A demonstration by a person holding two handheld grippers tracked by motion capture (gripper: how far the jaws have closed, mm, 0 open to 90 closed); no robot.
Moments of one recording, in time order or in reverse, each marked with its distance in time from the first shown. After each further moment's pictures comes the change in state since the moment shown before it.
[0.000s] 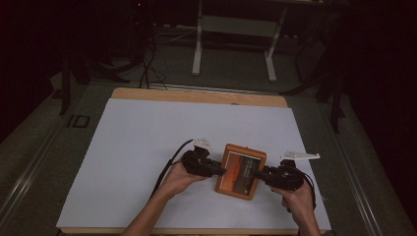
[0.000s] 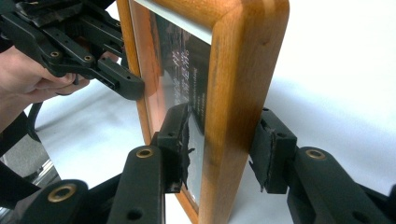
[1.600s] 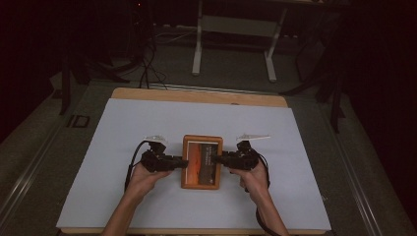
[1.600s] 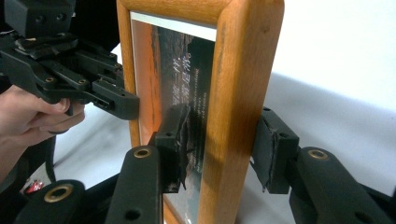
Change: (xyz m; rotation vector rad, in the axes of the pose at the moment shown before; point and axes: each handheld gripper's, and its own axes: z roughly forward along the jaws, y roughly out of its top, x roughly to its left) left arm 0.043 -0.061 -0.082 -0.100 0.138 -0.291; right arm 0.029 0.046 0.112 0.015 0.147 0.027
